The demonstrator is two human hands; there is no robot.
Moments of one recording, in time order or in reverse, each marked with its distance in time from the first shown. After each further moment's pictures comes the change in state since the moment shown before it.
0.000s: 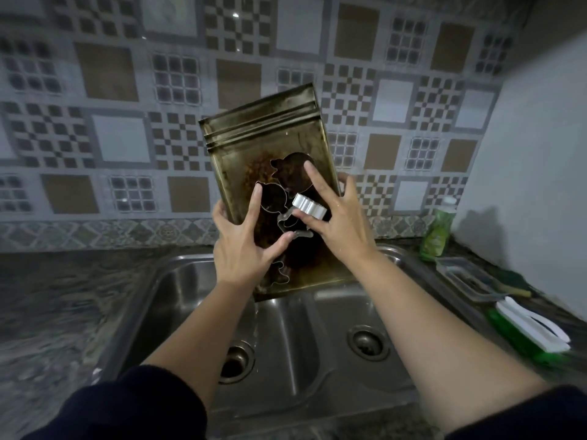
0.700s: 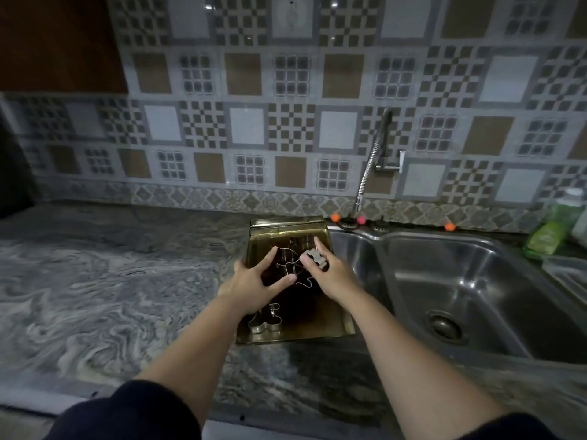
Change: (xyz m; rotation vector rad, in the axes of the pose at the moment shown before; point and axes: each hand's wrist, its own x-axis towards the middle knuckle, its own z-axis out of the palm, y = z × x) left_hand -0.131 -0.072 -0.134 0.372 -0.608 -0.557; right_hand -0.119 -0.106 0.102 0.467 -0.618 0.479
